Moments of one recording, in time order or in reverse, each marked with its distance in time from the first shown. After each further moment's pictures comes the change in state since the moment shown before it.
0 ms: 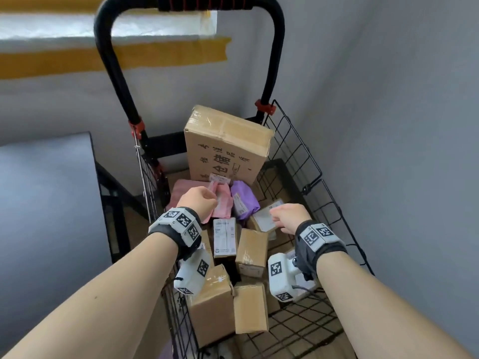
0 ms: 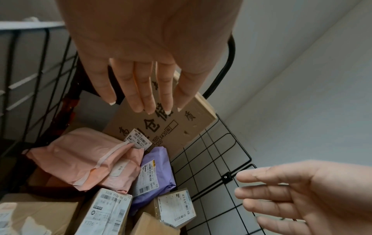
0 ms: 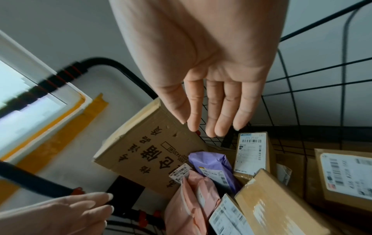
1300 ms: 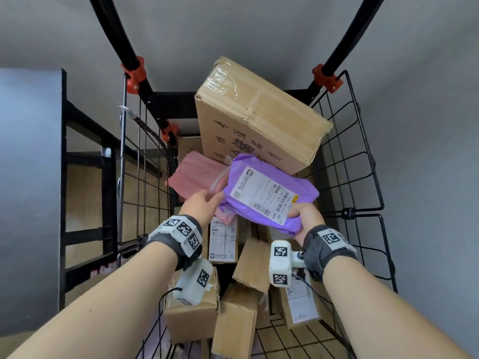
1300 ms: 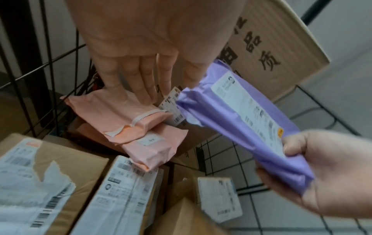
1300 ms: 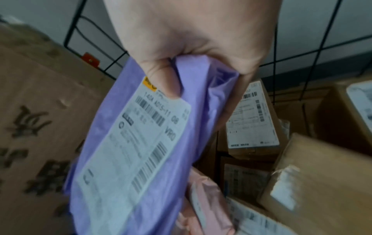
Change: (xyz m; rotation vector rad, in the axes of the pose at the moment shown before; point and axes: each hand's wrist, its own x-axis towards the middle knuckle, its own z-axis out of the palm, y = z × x) left_hand 0.094 -0.048 0.064 -0.167 0.026 -0.296; right_hand 0.154 0.006 0.022 0.495 -0.142 0.343
